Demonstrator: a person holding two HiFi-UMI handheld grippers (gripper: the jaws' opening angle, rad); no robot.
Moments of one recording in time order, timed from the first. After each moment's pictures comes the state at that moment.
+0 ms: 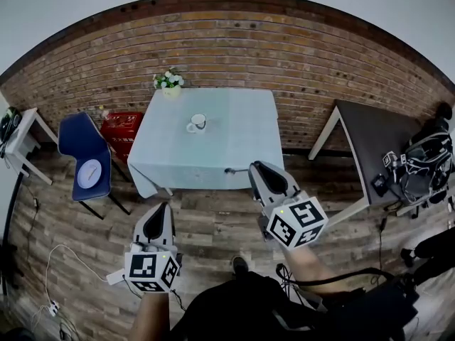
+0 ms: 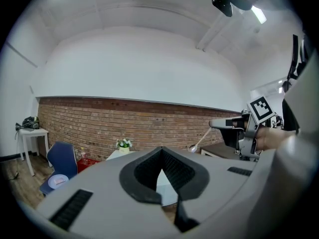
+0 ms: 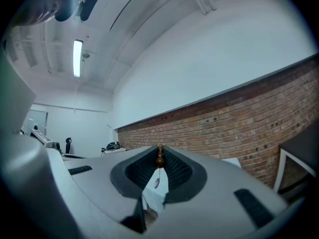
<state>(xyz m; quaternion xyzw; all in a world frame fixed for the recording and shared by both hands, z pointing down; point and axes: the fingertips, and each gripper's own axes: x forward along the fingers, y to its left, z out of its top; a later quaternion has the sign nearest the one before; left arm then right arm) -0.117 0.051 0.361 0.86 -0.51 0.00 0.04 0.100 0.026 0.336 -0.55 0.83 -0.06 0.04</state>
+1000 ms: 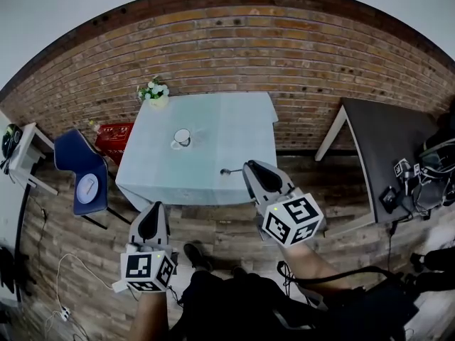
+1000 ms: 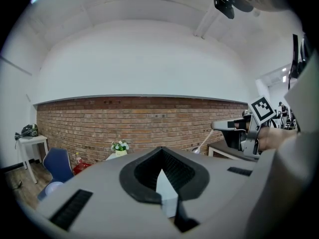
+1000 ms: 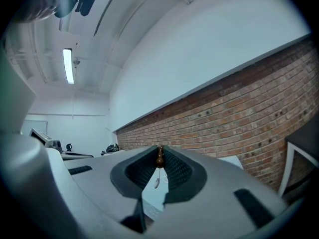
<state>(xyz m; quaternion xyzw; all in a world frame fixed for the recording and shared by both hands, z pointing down) -0.019 -0.056 0.365 0.84 -0.53 0.03 0.03 0.201 -0.086 0.364 -0.53 0.84 -0.10 0.05</state>
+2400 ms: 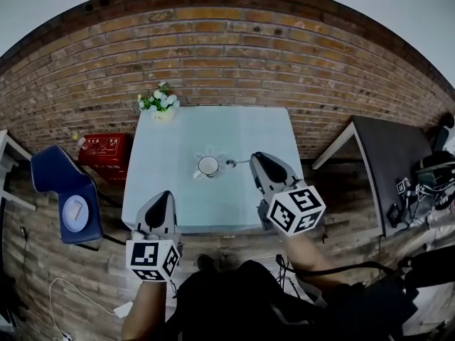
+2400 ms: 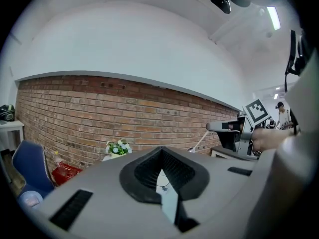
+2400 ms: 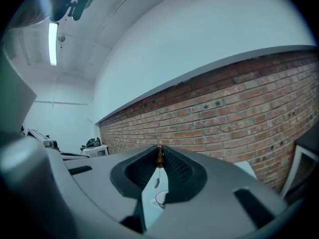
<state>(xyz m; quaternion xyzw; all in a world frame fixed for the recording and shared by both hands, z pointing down) -0.117 -0.305 0.396 0.88 -0.46 0.01 0.07 0.104 -0.315 0.381 -0.60 0.80 -0.11 0.01</state>
